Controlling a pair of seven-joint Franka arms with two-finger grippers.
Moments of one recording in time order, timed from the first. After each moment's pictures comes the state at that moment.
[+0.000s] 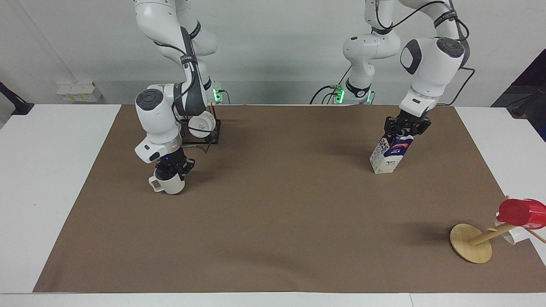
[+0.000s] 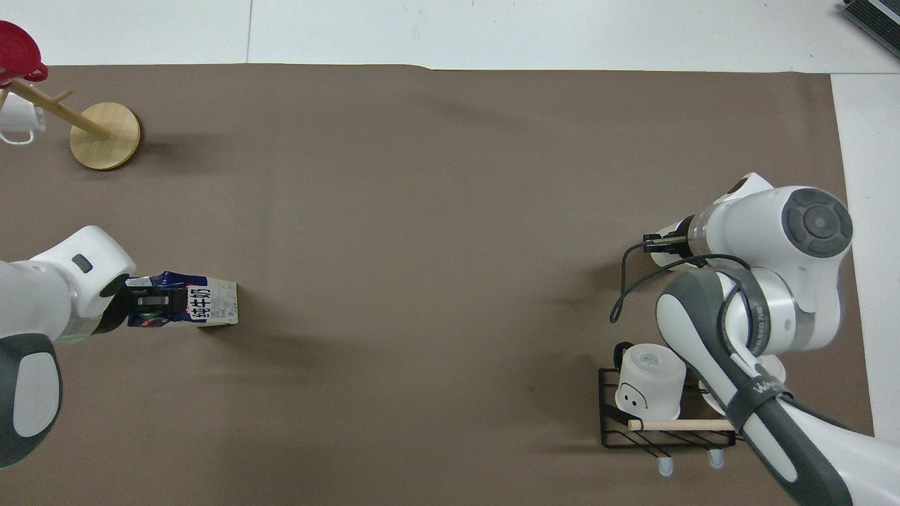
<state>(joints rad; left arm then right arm) 0.09 -0.26 -0.15 -2.32 -0.08 2.16 0.04 0.15 0.14 -0.09 -2.11 -0.02 2.35 0.08</state>
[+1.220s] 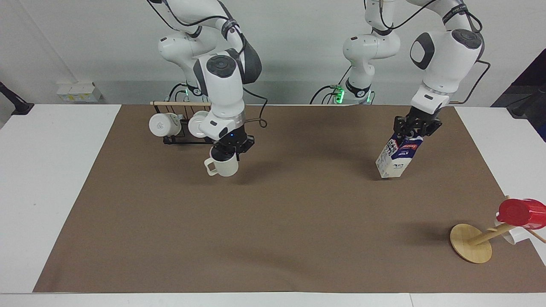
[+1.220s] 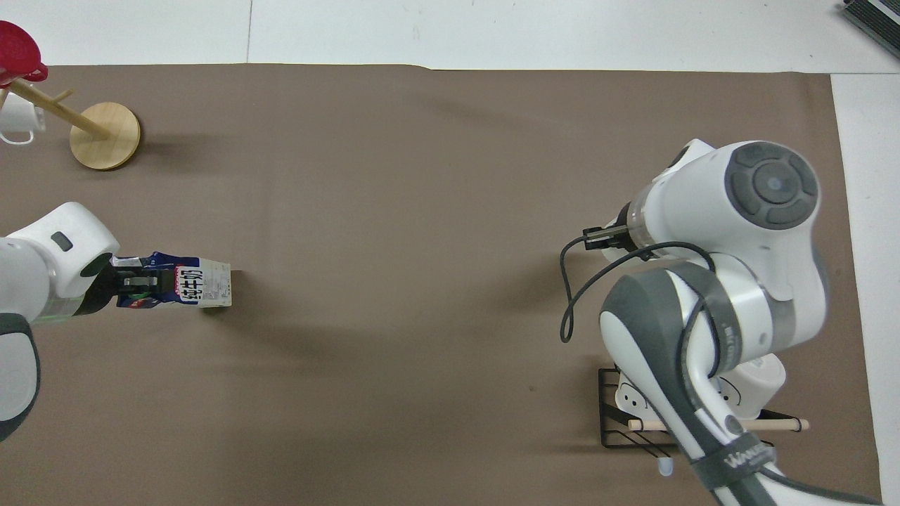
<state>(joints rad) 0.09 -0.20 -0.14 -2.14 -0.08 2.08 0.06 0.50 0.17 -0.06 -1.84 -0.02 2.09 0.32</state>
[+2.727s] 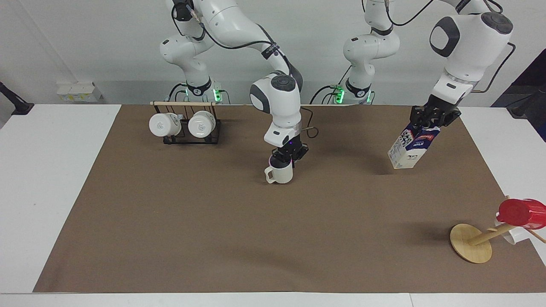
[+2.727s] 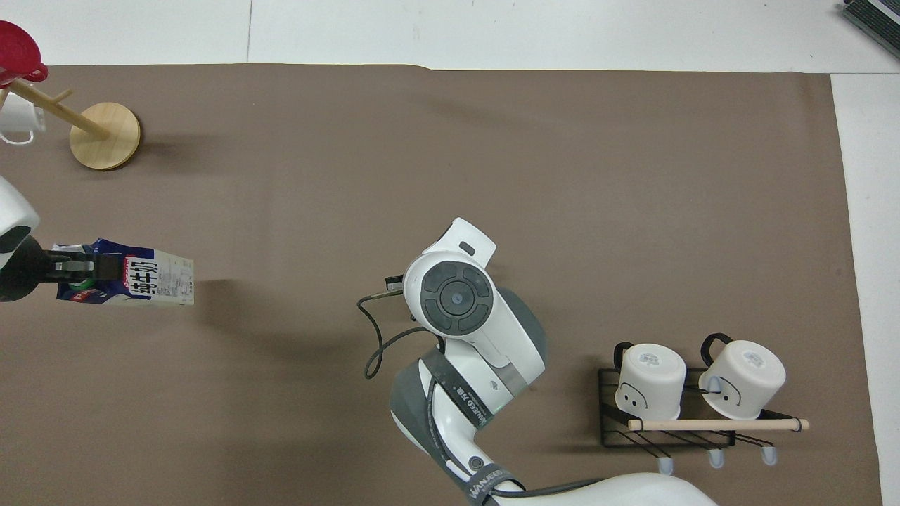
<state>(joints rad) 0.17 -0.20 -0.14 -2.03 -0.08 1.93 0.11 0.72 0.38 -0.06 -1.84 0.01 2.41 0.52</state>
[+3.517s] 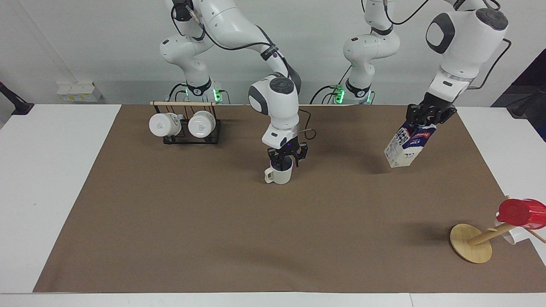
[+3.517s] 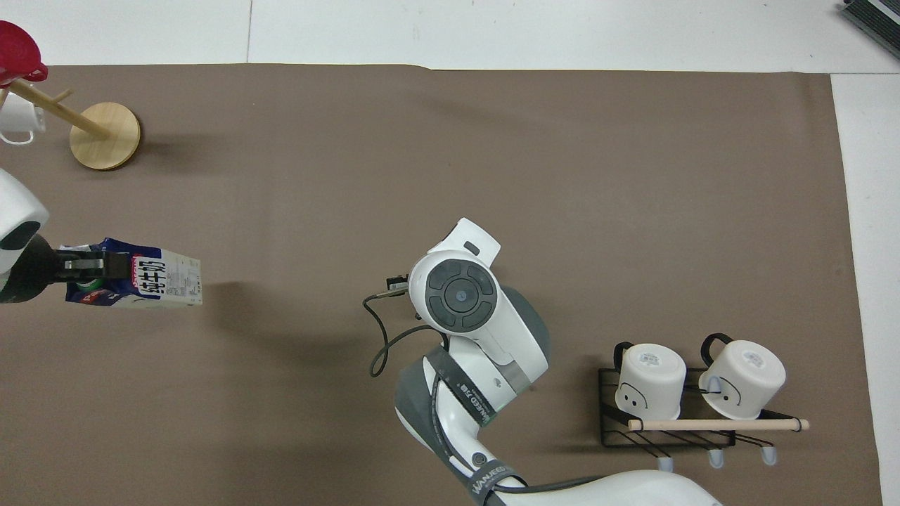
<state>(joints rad) 0.16 -0.21 -0.18 -2.02 -0.08 1.90 0.01 0.71 0.37 -0.06 -1.82 0.01 2.40 0.52</state>
